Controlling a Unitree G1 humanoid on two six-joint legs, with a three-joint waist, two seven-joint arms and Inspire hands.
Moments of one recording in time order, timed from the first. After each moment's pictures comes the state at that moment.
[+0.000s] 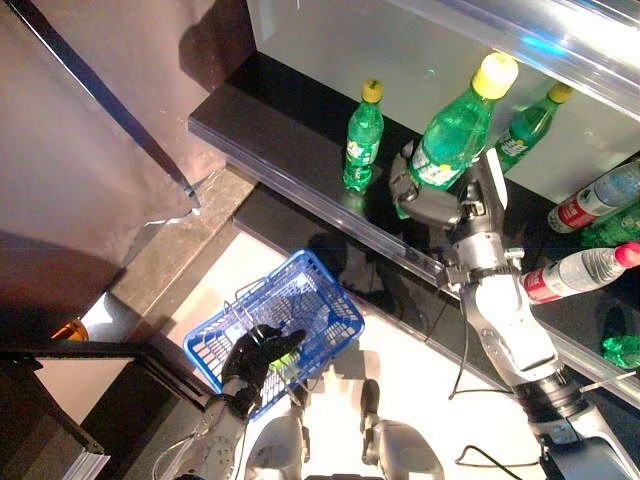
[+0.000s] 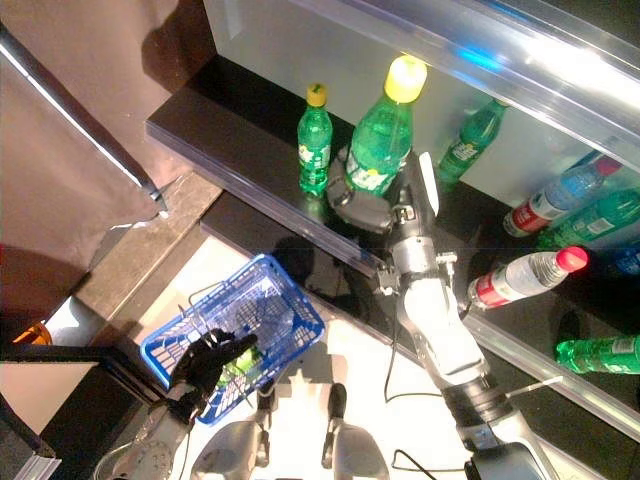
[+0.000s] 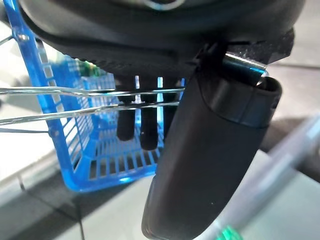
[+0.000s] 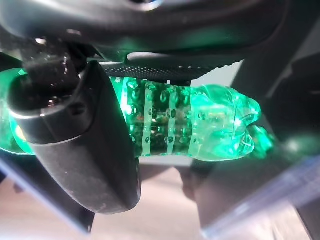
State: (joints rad) left arm 0.05 0.28 -0.21 0.29 -0.92 -0.08 -0.01; right arm -0.33 -0.51 0.25 -0.14 0.39 -0.14 -0.21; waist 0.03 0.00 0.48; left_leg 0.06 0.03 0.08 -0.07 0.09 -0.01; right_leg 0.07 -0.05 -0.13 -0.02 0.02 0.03
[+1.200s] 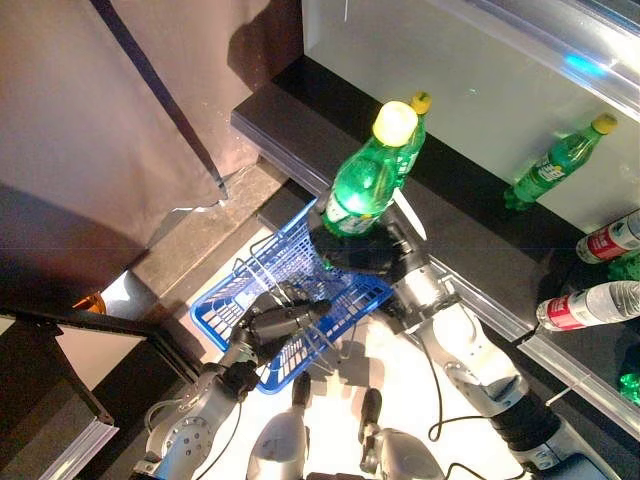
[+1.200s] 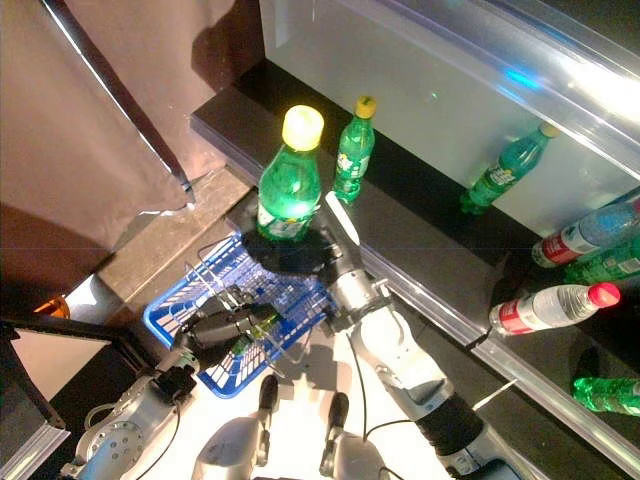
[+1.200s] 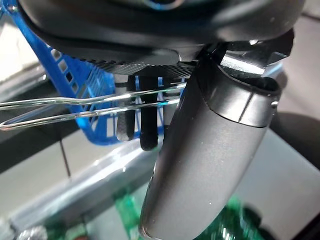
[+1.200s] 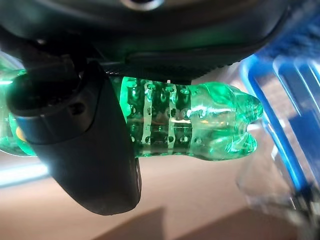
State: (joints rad) left arm 0.07 0.46 -0.26 -0.14 -1.13 0.14 -0.03; right arm -0.36 -0.43 0.53 -0.20 0.55 -0.11 -0.13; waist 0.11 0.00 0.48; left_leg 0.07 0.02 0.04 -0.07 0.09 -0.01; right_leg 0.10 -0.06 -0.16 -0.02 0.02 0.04
